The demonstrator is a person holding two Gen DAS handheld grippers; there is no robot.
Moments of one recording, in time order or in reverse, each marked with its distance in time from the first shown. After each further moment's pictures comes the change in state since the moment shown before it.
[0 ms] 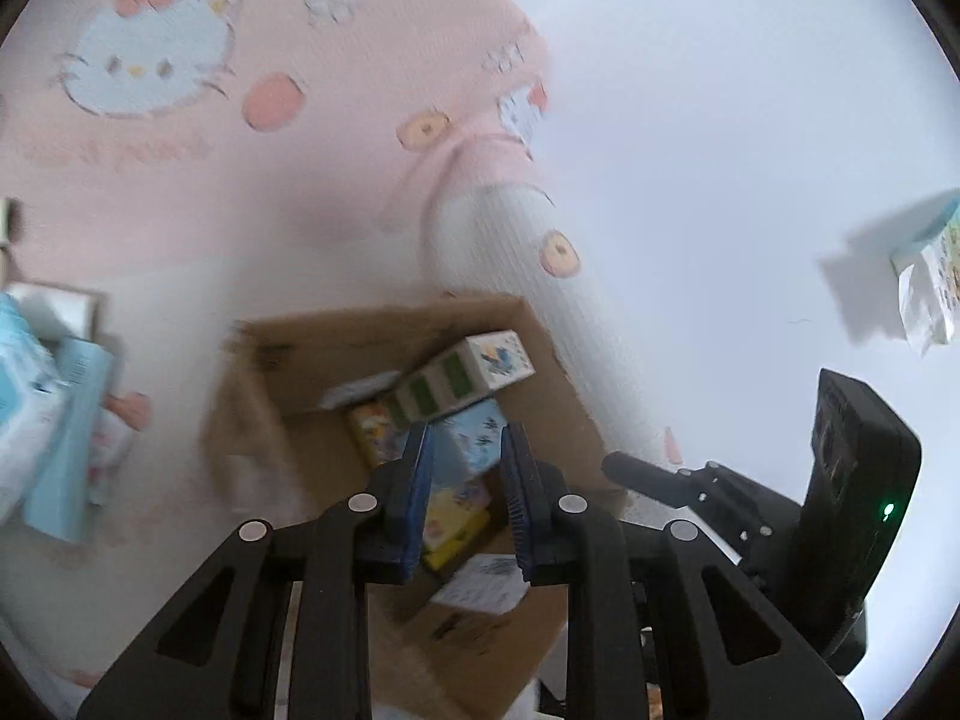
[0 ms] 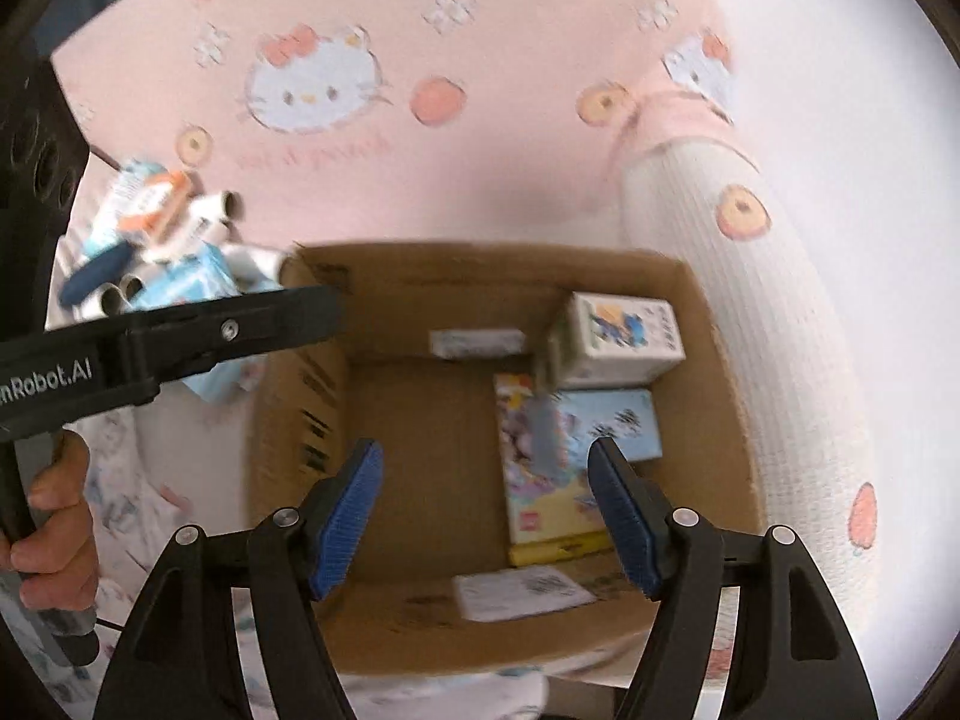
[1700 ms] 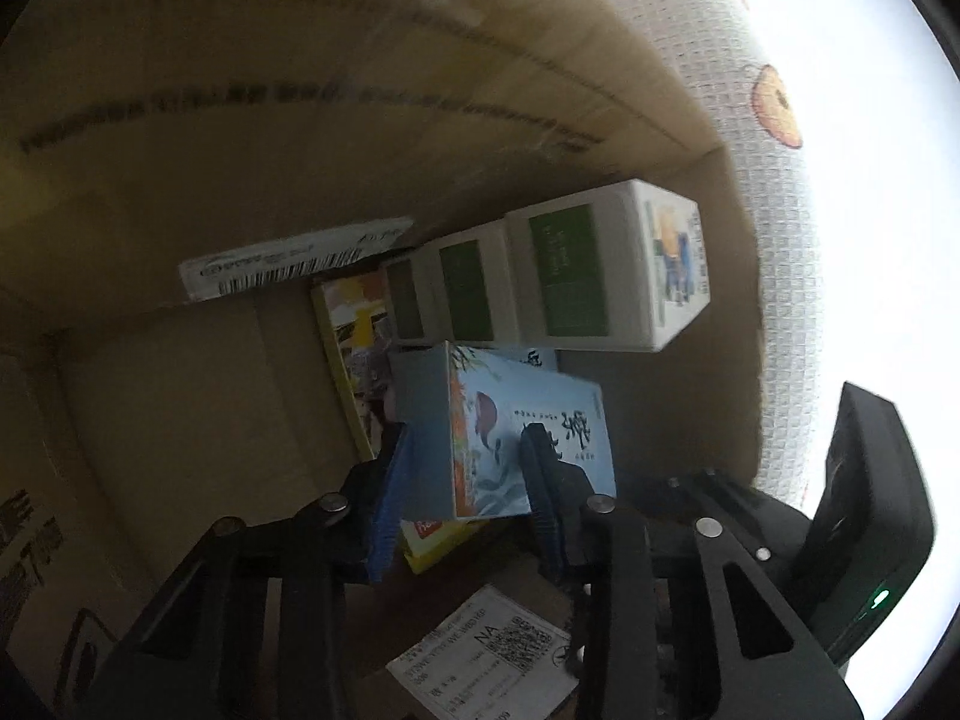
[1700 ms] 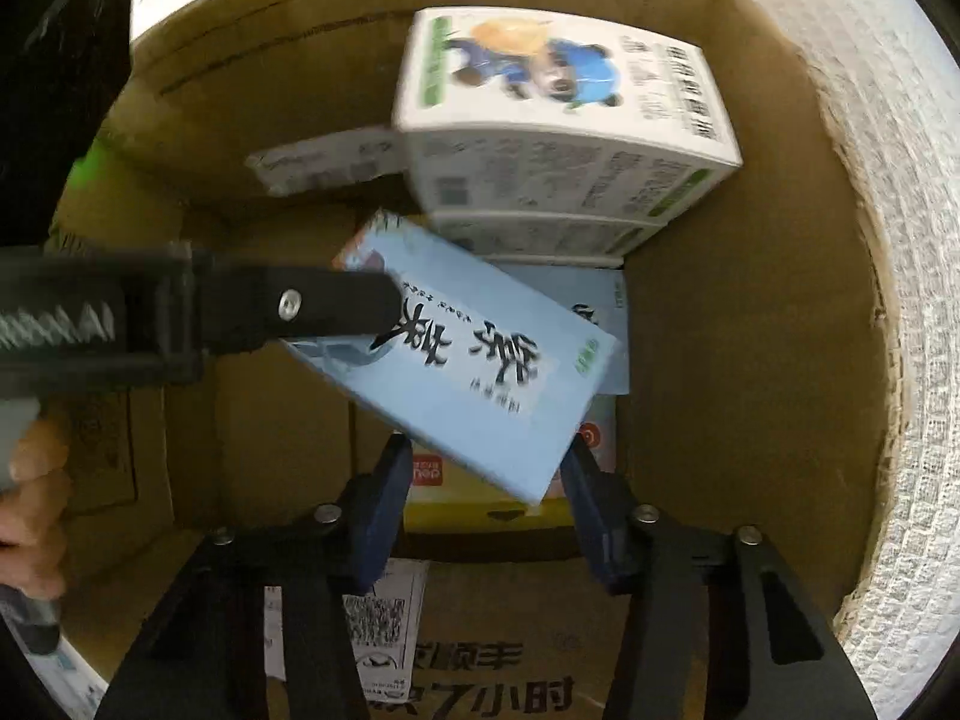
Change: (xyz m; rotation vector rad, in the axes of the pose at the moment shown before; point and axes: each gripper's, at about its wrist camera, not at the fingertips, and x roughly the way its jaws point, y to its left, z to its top) left arm 0.231 0.035 -0.021 -0.268 0.445 0.131; right arm 0.169 -0.108 -0.045 0.048 0.391 0.114
